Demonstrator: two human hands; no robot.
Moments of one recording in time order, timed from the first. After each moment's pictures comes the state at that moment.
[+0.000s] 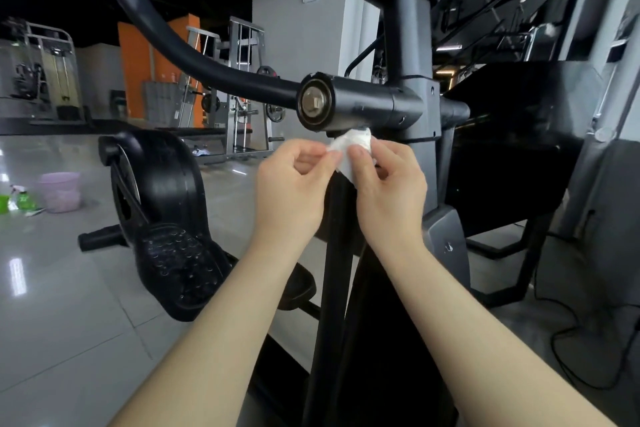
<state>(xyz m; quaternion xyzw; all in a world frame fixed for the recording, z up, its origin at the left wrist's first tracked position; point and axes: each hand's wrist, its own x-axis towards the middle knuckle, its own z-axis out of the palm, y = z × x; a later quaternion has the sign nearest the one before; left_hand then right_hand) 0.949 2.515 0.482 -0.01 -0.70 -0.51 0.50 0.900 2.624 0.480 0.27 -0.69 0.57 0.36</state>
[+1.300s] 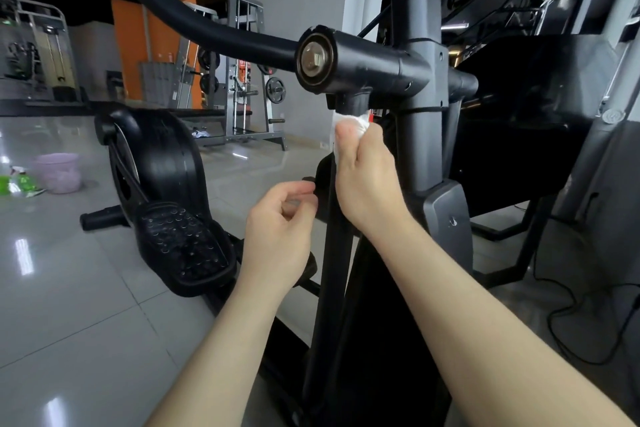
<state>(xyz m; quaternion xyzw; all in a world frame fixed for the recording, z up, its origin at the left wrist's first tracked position) 0.962 2.511 0.402 0.04 -0.69 -0.59 0.40 0.900 2.612 0.471 0.28 -0.77 0.50 0.26</state>
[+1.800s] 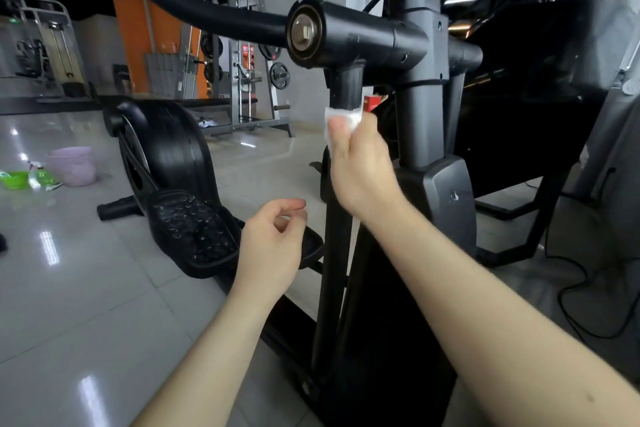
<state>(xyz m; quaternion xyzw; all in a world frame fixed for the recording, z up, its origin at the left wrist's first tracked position) 0.971 2.503 0.360 0.10 -0.74 -0.57 0.36 0.899 2.609 0.453 0.28 -0.77 0.53 0.22</state>
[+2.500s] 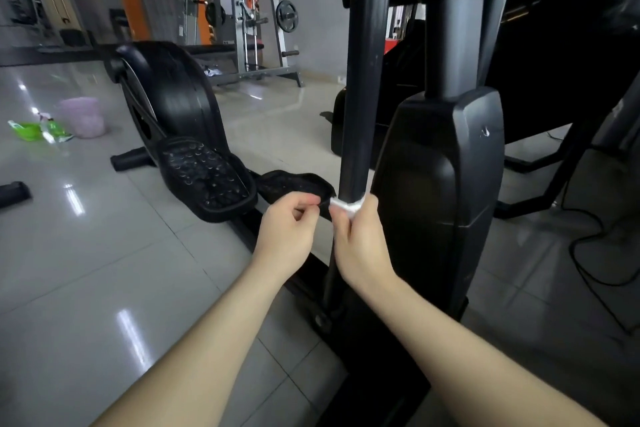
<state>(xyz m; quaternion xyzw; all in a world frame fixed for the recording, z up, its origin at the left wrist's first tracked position) 0.958 2.490 0.275 0.13 -0.80 -0.53 0.27 0.914 2.614 0.258 0.23 -0.77 0.58 0.11</state>
